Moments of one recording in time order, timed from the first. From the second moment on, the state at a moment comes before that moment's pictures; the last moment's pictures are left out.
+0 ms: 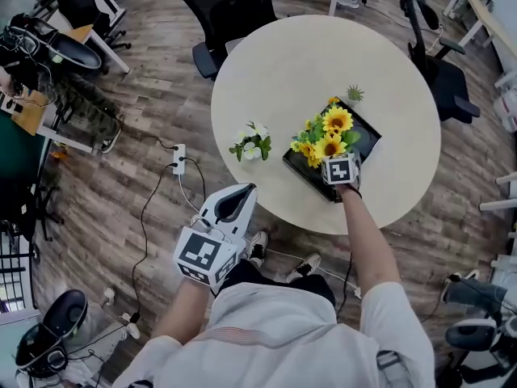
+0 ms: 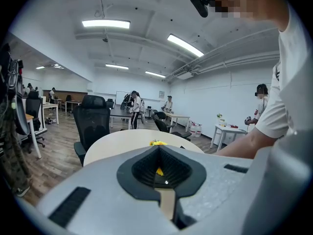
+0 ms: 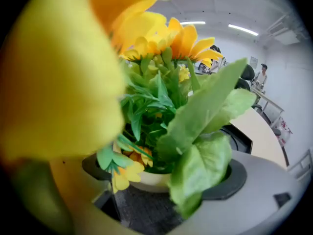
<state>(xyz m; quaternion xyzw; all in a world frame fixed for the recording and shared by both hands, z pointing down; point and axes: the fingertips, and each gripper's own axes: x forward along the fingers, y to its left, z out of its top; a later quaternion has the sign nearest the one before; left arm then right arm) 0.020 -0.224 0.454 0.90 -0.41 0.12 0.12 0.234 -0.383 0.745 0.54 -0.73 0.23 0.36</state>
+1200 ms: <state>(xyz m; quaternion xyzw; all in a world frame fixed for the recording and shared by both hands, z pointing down) 0.114 -0.231 0.337 0.95 -0.31 0.01 0.05 0.283 -0.230 0.365 0.61 -0.78 0.09 0.09</state>
